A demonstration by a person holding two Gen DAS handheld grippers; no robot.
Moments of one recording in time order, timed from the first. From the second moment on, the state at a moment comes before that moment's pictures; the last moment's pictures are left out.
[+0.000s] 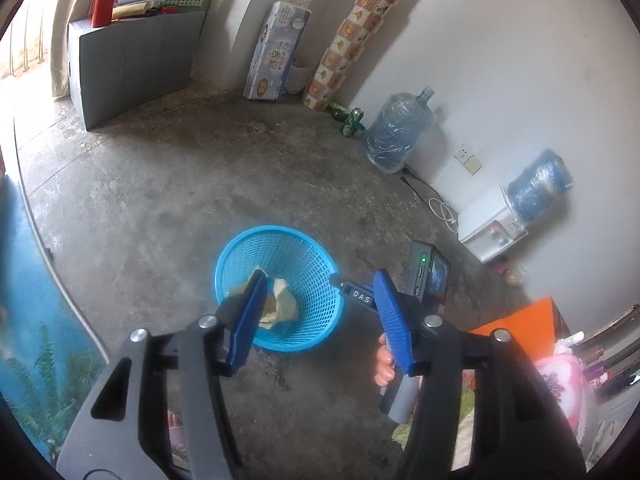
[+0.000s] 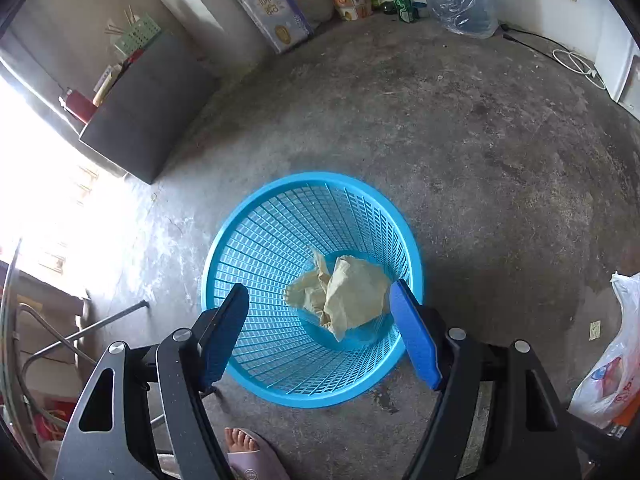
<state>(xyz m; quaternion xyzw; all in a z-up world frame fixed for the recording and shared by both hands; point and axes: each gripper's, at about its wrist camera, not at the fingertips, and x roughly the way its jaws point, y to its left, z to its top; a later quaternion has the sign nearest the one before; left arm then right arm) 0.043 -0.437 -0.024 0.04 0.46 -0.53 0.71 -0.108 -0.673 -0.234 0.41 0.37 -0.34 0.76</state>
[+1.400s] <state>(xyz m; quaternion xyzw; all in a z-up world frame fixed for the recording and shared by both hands) 0.063 0.007 0.036 -0.06 0.38 -0.26 0.88 0.019 -0.327 0.059 0.04 0.35 -0.18 0.92</state>
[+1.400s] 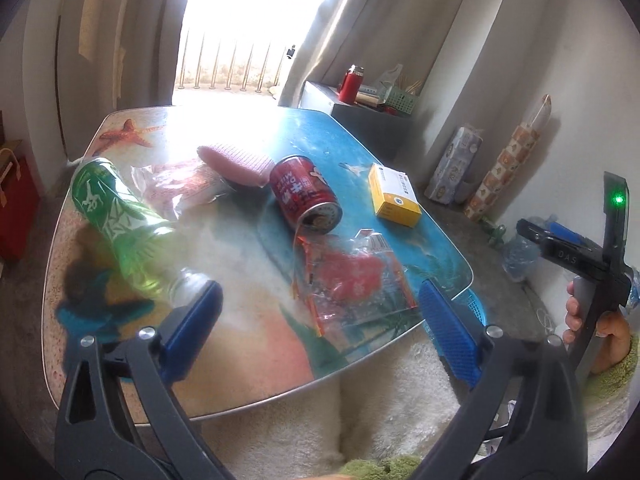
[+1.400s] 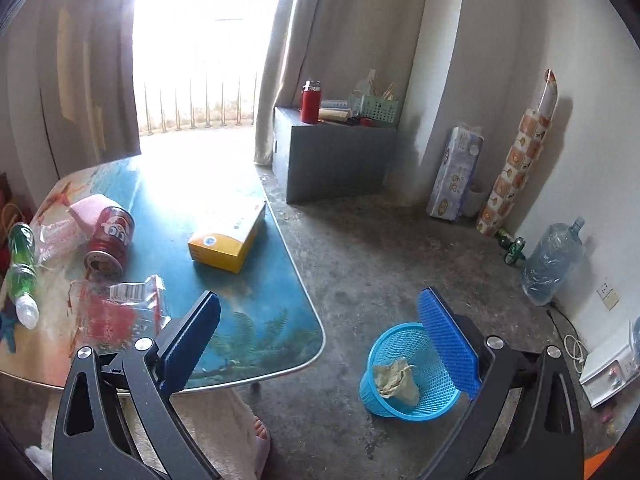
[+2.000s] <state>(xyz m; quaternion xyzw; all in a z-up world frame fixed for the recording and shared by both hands) 0.077 0.092 0.011 -0.12 0.37 -0.22 0.90 0.204 -0.355 -0.011 0.18 0.48 -0.12 0.85</state>
